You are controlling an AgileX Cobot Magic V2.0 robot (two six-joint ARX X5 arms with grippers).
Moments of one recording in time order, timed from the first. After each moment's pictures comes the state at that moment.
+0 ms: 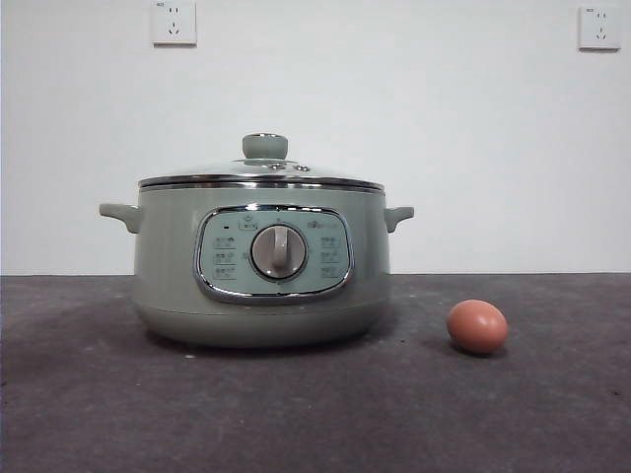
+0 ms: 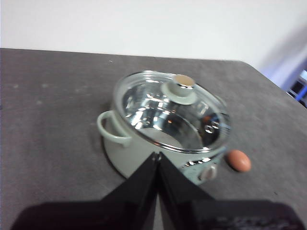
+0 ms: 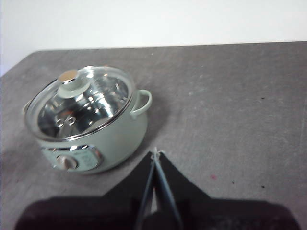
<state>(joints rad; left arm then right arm) 0.03 0.44 0.82 -0.71 0.47 -0.12 -0.05 0.56 1.00 -0.85 -0.43 -0.01</state>
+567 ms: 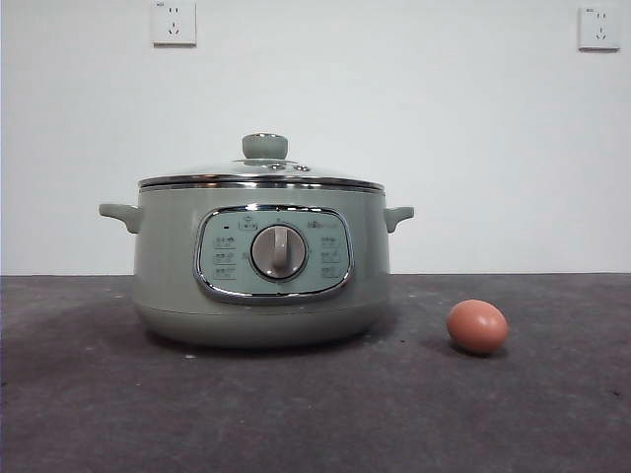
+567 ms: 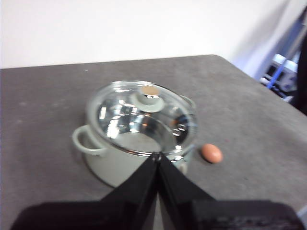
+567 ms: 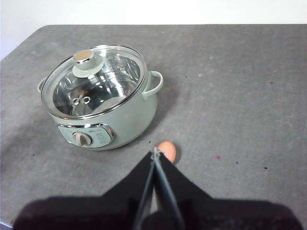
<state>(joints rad) 0.01 0.51 1.05 -0.89 0.55 -0.04 -0.05 0.61 1.14 -1.05 -0.45 -0.07</state>
